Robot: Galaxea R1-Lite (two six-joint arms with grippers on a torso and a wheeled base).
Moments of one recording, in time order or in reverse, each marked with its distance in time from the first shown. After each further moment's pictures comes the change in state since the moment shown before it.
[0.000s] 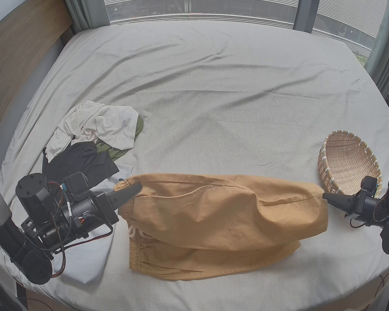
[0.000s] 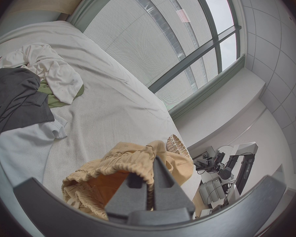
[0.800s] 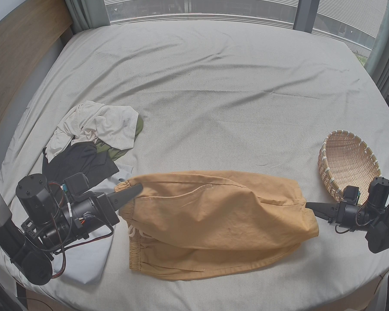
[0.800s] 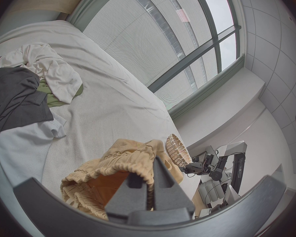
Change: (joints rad) left arm -0.007 -0.002 0.003 0.000 0.000 0.000; right arm 0.059 0.214 -0.076 0.000 -0.027 -0.129
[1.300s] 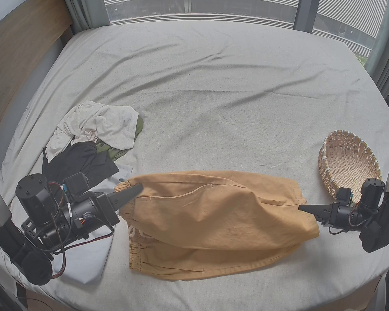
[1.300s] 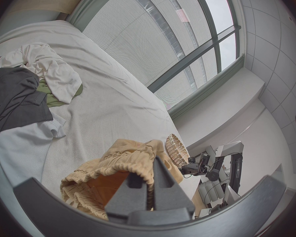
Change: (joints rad) left arm -0.003 -0.001 0.000 0.000 0.000 0.000; right arm 0.041 0.061 -0.042 -0.001 0.001 0.002
